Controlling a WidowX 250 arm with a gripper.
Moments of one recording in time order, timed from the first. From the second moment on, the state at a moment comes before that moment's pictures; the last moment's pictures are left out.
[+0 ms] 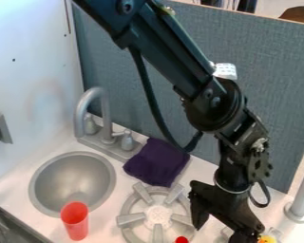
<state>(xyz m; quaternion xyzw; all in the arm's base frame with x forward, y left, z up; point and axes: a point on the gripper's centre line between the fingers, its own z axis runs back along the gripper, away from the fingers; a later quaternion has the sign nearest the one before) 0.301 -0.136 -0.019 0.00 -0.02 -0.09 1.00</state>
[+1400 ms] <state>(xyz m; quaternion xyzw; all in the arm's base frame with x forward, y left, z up) 0.336 -0.205 -0.060 -0.06 -0.03 -0.13 0.99</state>
